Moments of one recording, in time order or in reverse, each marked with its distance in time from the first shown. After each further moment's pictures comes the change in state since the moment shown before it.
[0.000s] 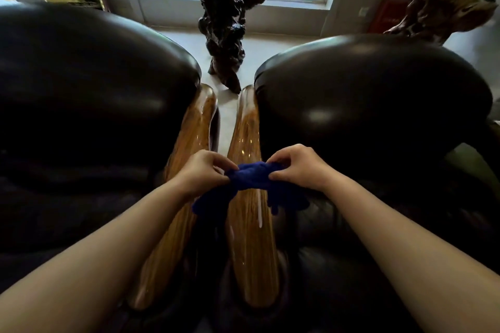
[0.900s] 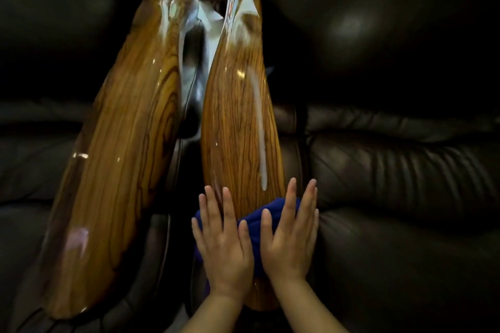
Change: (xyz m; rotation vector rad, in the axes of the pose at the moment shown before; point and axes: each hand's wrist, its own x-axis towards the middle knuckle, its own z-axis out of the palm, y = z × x) left_hand 0.009 -0.222 0.281 0.282 0.562 -0.071; right_hand -0.019 0.179 0.311 -0.136 0.613 0.337
